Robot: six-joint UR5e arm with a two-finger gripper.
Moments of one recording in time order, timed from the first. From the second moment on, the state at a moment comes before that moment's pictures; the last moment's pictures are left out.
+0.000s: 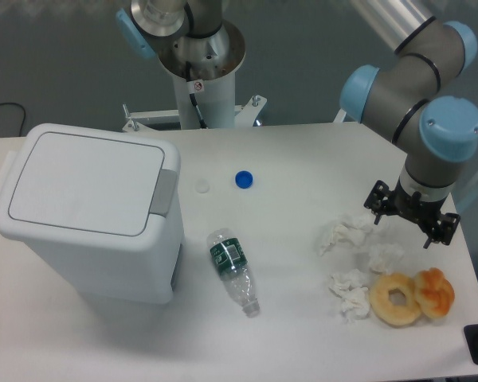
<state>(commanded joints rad) 2.74 -2.11 -1.33 -1.19 1.59 1.33</state>
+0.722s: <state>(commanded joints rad) 2.70 -2.06 -1.38 -1.18 1.62 1.26</state>
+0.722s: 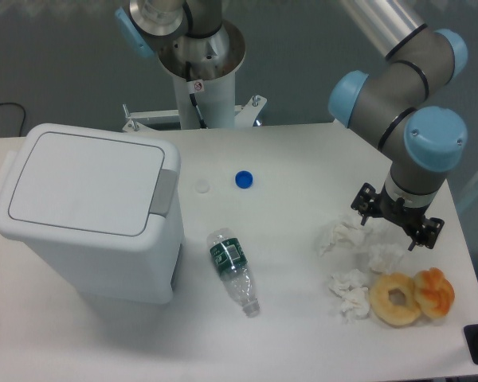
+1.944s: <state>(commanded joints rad) 2.51 -1.75 -1.46 -1.20 1.34 0.56</state>
